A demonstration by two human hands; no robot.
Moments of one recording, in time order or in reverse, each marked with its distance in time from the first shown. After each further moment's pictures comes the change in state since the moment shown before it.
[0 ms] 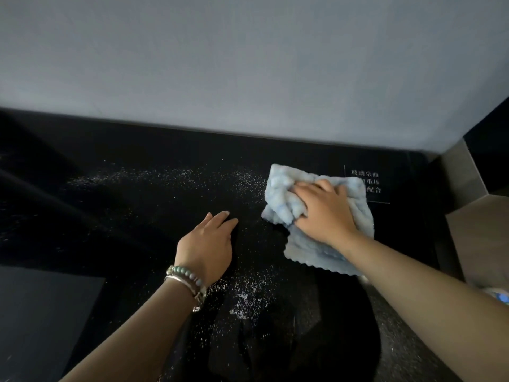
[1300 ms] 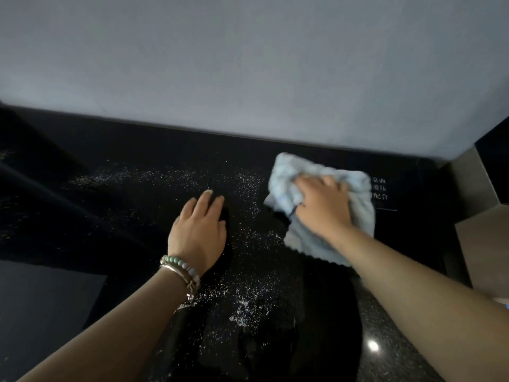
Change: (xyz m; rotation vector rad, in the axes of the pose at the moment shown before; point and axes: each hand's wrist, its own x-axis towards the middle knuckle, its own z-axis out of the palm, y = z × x) left_hand 0.015 -0.013 -0.011 0.048 0.144 -0.051; right_hand 0.026 0.003 0.009 0.064 -0.030 0.212
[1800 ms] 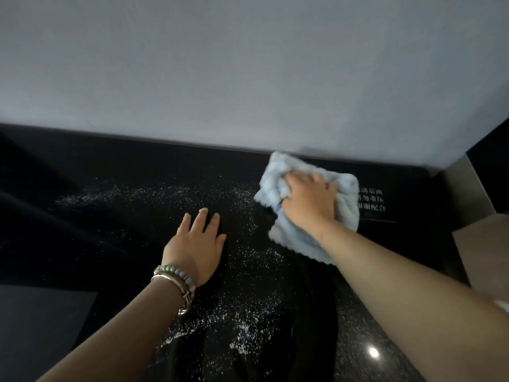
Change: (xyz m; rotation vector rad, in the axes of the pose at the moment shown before) left_hand 0.026 -0.013 0.010 0.193 -0.292 0.051; right_hand 0.037 -0.019 0.001 0.026 0.004 0.095
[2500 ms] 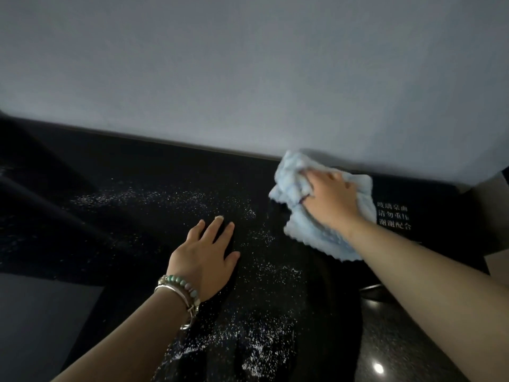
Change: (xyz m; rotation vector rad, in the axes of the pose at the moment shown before) left_hand -0.006 -0.010 -0.004 -0.098 0.066 0.022; right_hand 0.022 -0.002 -0.011 0.620 -0.169 -0.275
